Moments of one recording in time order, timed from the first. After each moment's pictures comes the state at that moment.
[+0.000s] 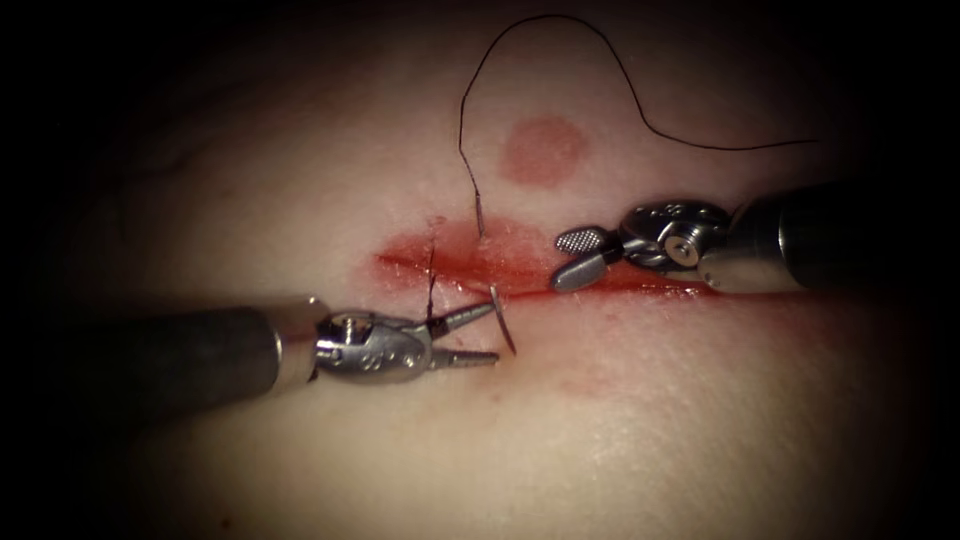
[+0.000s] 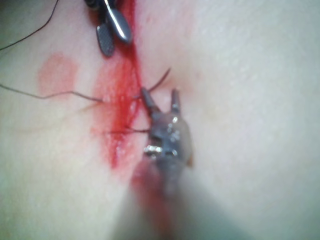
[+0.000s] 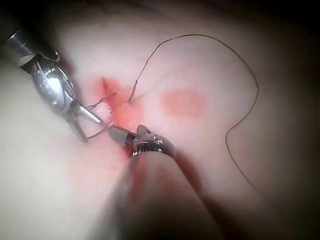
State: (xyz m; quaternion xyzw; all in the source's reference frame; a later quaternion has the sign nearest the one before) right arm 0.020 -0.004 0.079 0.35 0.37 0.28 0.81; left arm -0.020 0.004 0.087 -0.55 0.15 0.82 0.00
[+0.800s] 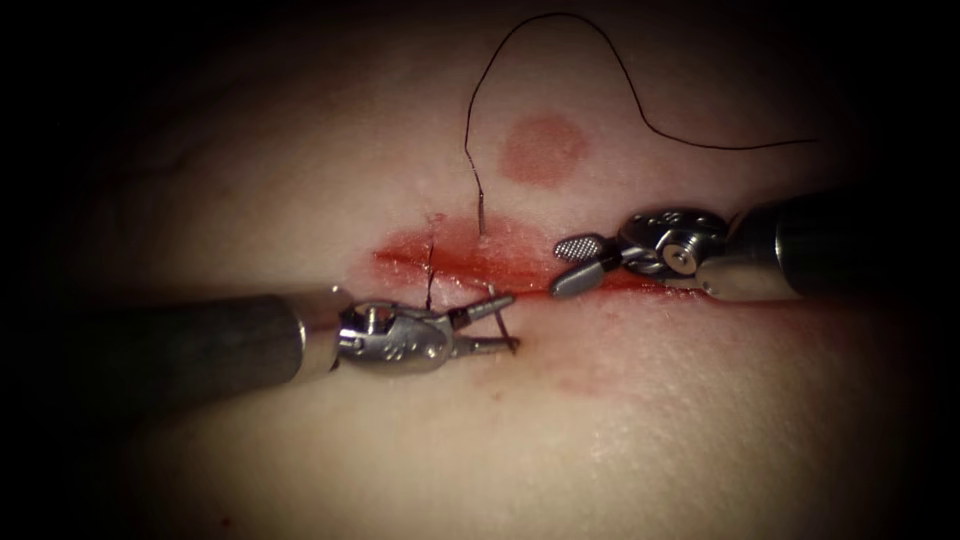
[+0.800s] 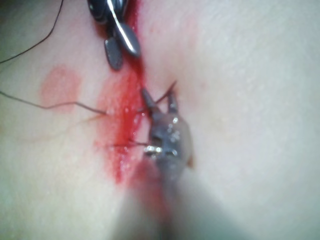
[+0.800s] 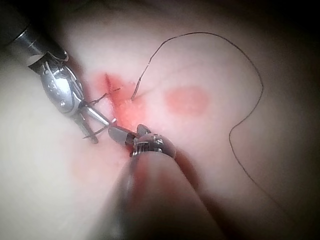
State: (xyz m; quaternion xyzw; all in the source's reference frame) right arm 0.020 -0.005 0.080 0.35 0.37 0.27 0.81; left arm -0.022 0.006 0.088 -0.55 0.16 0.82 0.00
